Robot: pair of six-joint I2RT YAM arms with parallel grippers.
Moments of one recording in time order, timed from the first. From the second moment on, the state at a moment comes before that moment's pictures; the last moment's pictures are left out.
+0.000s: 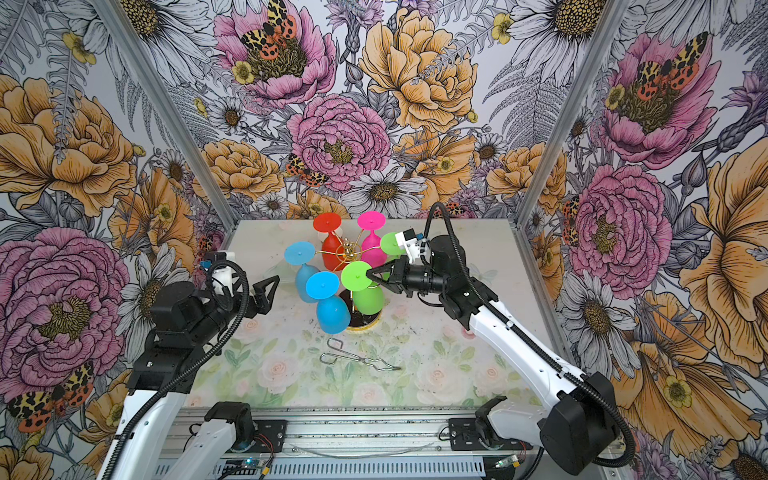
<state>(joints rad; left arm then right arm) -0.07 0.66 0.86 -0.48 0.26 -0.13 0.51 1.23 1.05 -0.10 -0.79 1.07</state>
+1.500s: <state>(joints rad) -0.74 0.91 1.23 -0.66 0.51 -0.57 0.43 0.91 0.90 -0.33 -0.93 0.80</state>
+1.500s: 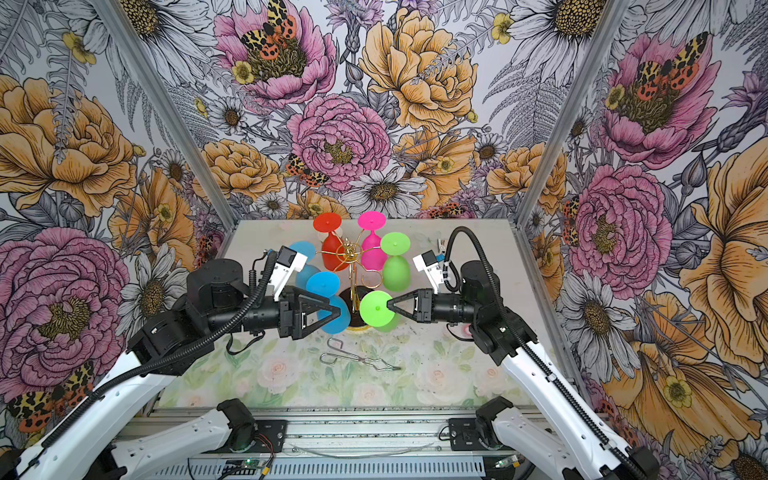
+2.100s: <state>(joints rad) -0.83 1.11 1.19 -0.41 0.54 -0.66 0.36 0.84 0.90 -0.33 -0.97 0.80</state>
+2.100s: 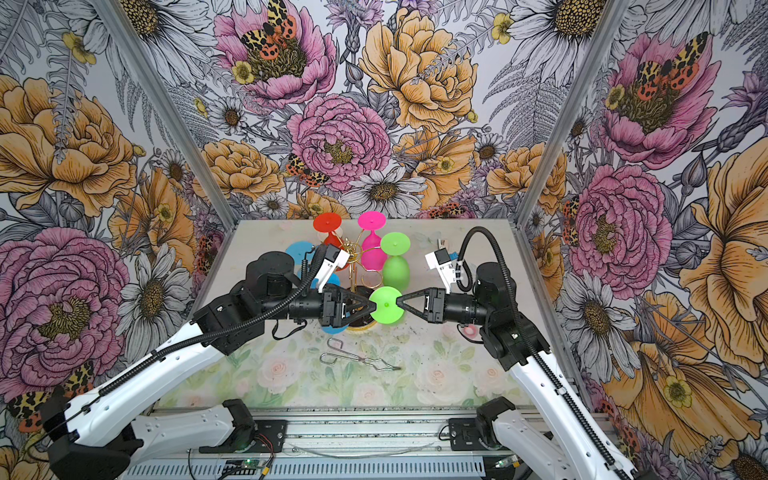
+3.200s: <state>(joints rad) -0.84 1.20 1.18 -0.28 0.69 -0.74 0.31 0.79 0.90 -0.33 -0.99 0.81</state>
